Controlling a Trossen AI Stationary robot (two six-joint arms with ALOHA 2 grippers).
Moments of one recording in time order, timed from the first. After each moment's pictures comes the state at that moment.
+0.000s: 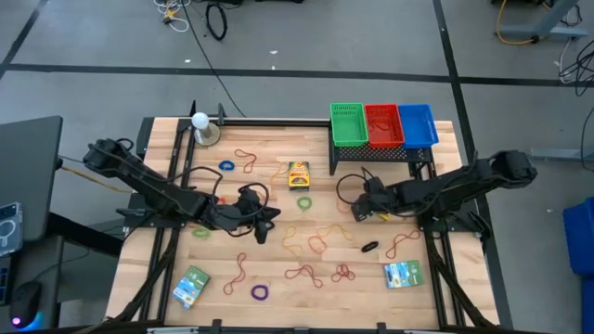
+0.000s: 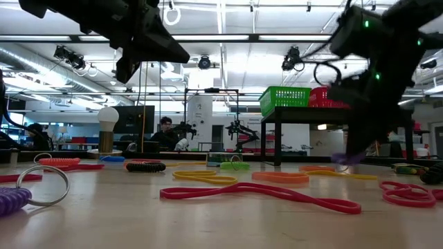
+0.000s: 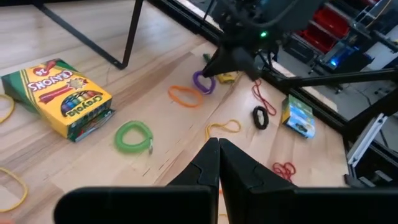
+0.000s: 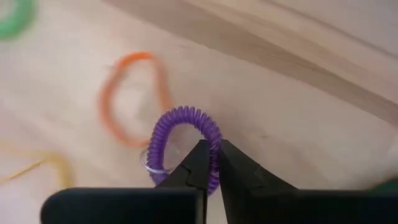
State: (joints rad) left arm -0.40 1.34 0.64 0.28 -0.66 -0.74; right arm 0.13 1.30 0.56 -0.52 0.33 1.13
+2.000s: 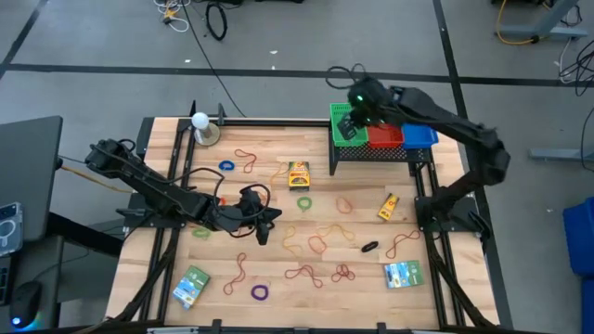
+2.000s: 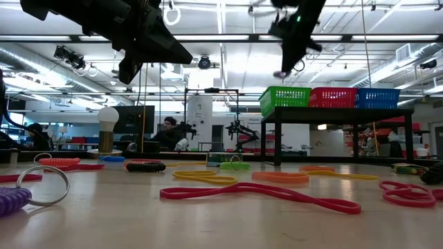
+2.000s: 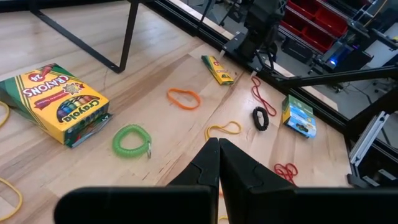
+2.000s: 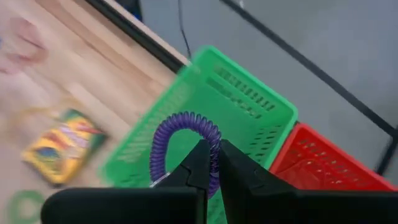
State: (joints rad) left arm -0.40 1.37 0.63 0.32 -0.66 -0.71; right arm -0.51 1.55 1.62 -1.07 0.30 0.24
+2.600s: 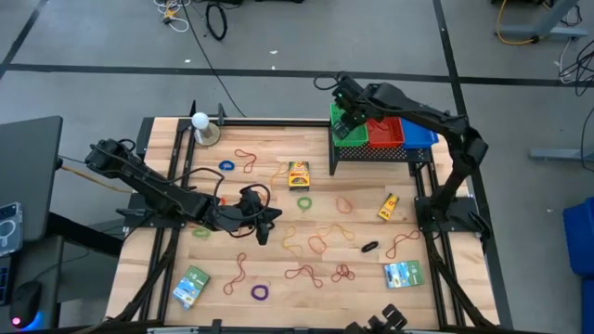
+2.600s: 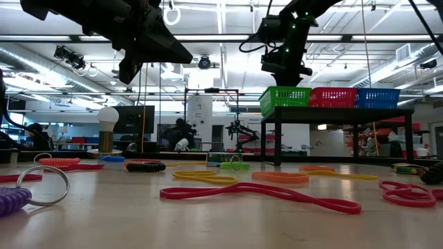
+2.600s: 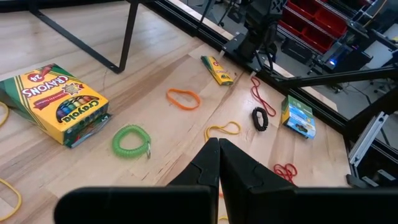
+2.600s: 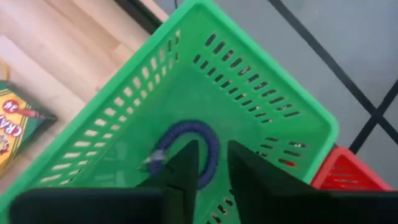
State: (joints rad) left arm -0.40 1.37 0.63 0.33 -0.66 -0.71; right arm -0.60 1.73 1.62 -1.05 0.27 0.14
